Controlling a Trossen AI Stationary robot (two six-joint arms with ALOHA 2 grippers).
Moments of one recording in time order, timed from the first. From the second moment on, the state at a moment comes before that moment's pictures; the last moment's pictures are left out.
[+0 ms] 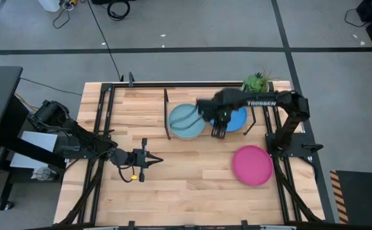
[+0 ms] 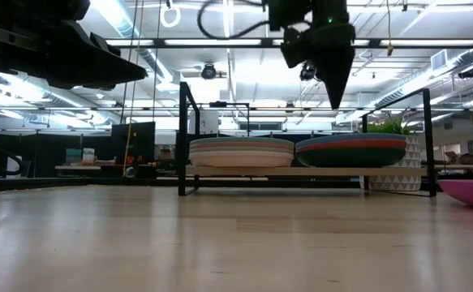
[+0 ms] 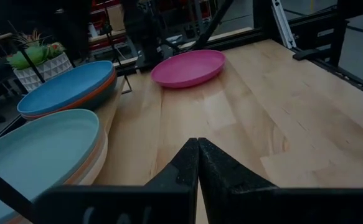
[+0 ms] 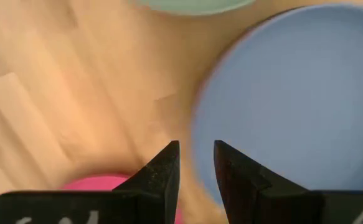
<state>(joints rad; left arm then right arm) -0.52 1.33 0.27 0.86 -0.53 0.12 -0.16 1.74 1.58 -1.40 0.03 0.17</state>
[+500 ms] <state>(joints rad) -0.52 1.33 0.27 0.92 -0.53 0.13 0.34 1.74 1.31 -1.24 -0.04 0.76</state>
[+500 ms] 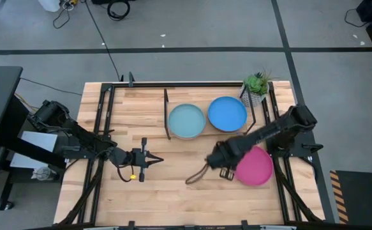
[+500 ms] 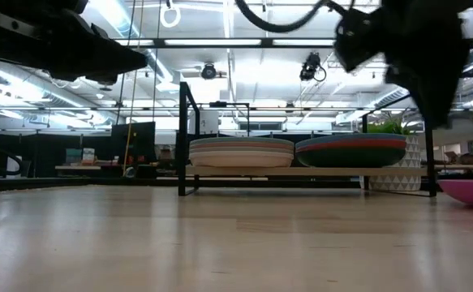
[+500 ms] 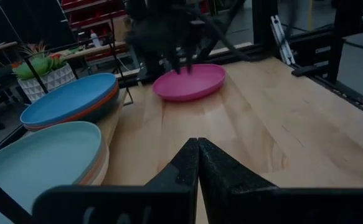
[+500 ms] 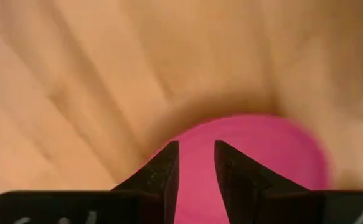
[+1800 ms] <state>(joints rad) -0.52 1.33 0.27 0.94 -0.53 0.15 0.53 1.91 1.22 -1.06 -0.26 0.84</state>
